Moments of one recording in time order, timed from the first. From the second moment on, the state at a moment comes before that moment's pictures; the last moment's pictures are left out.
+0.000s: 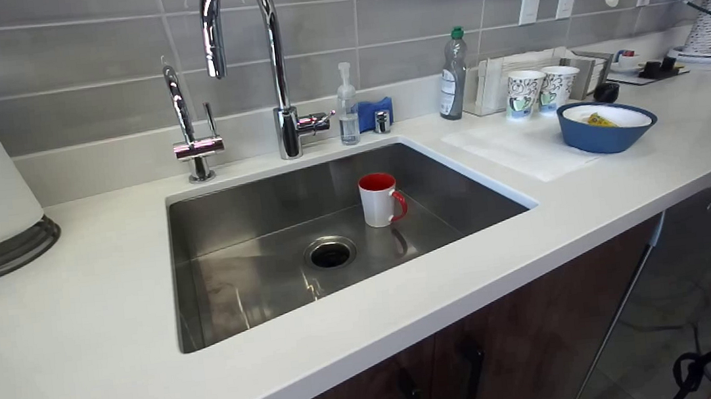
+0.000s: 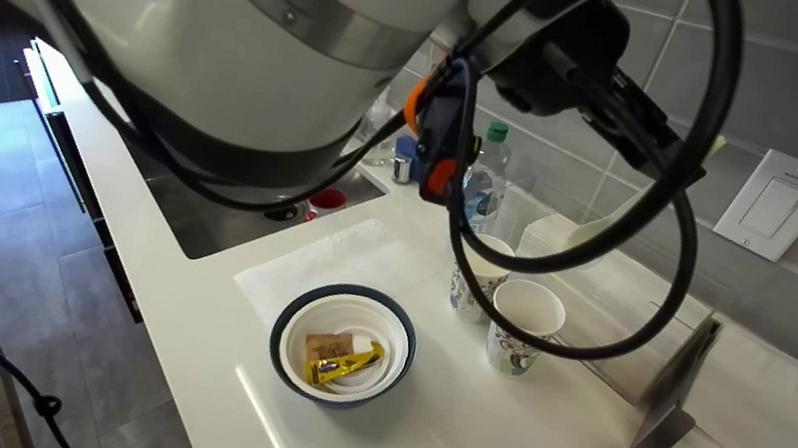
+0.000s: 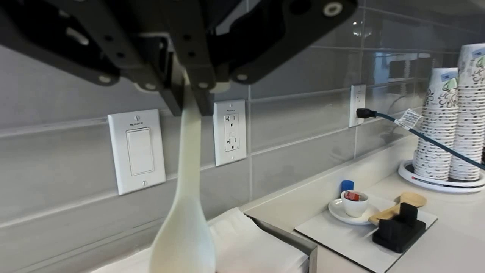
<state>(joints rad) -0.55 0.01 -0.19 -2.09 -1.31 3.11 1.36</state>
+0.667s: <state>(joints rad) -0.47 0.15 -0.14 -1.98 -1.65 2.91 1.79</state>
